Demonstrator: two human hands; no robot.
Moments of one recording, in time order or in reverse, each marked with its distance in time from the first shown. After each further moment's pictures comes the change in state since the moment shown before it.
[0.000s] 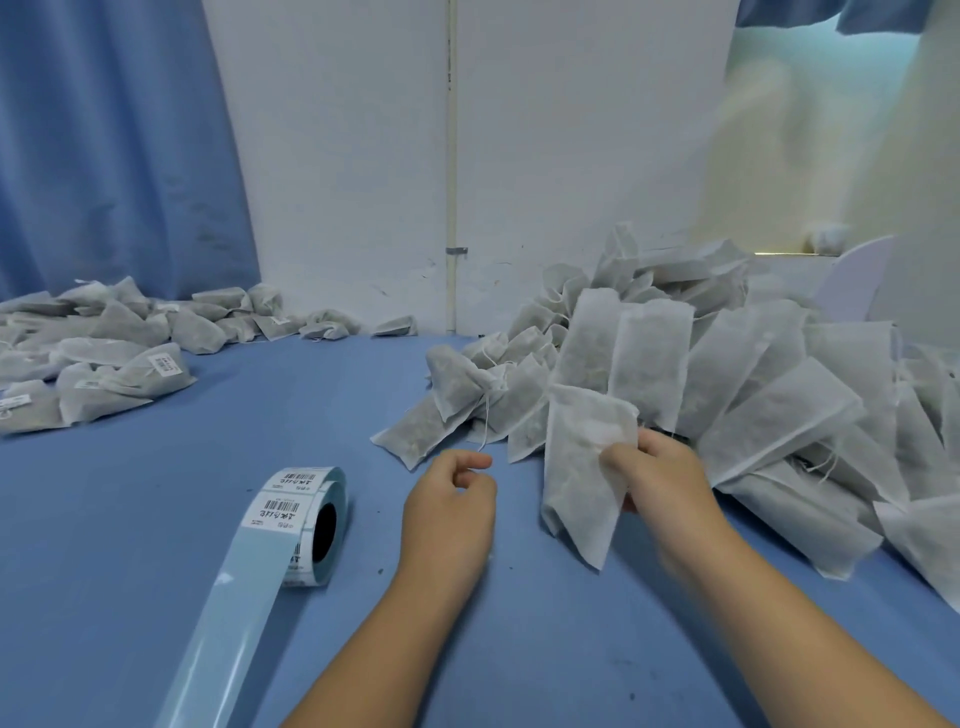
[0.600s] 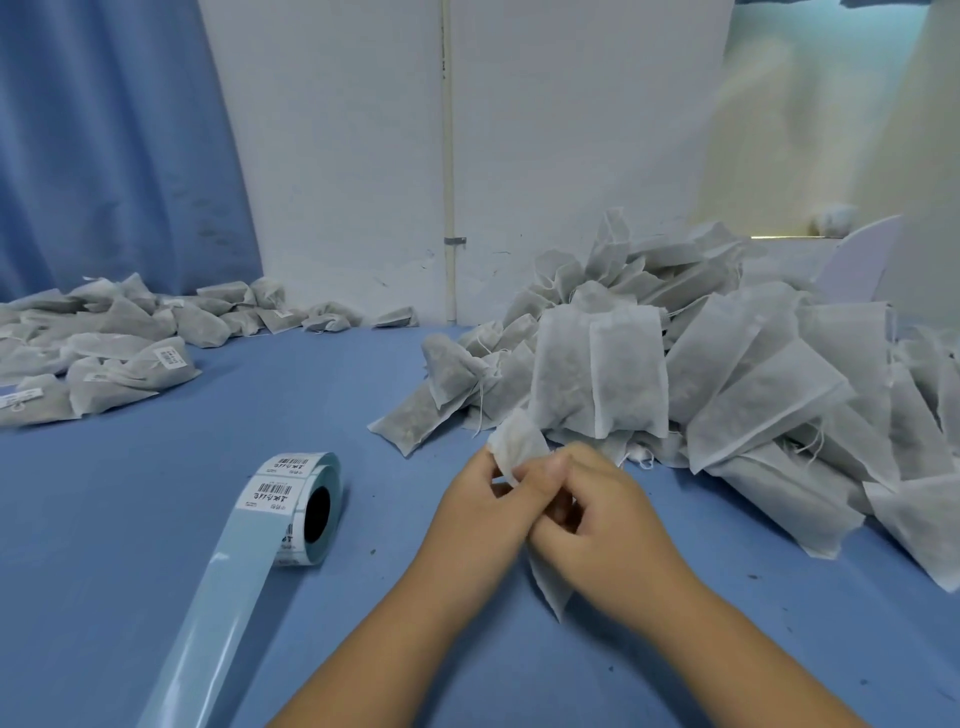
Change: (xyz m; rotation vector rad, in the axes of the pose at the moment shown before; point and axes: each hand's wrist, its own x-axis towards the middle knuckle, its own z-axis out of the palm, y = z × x) left_hand -0.032 0.014 0.009 -0.117 -0.345 0.082; right_hand -0.060 0.002 0.014 -0.411 -0.215 -0.600
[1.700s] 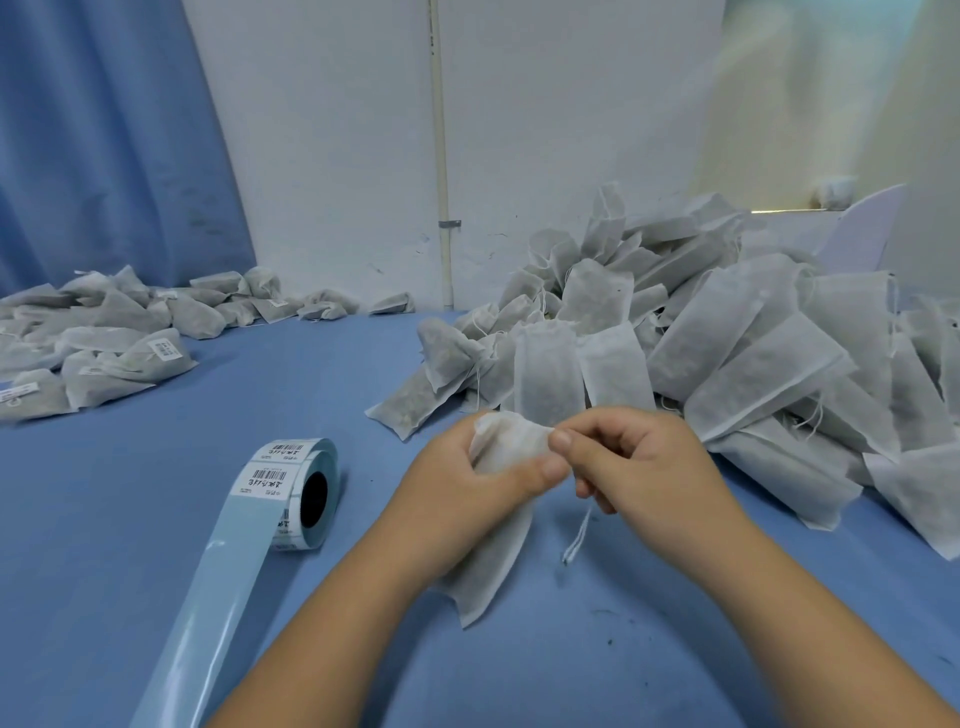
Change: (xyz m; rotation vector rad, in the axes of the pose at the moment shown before) left_hand 0.000 0.012 -0.022 0.295 -0.053 0.054; right_hand 0.007 -0.010 -0.034 0.366 0.002 0.219
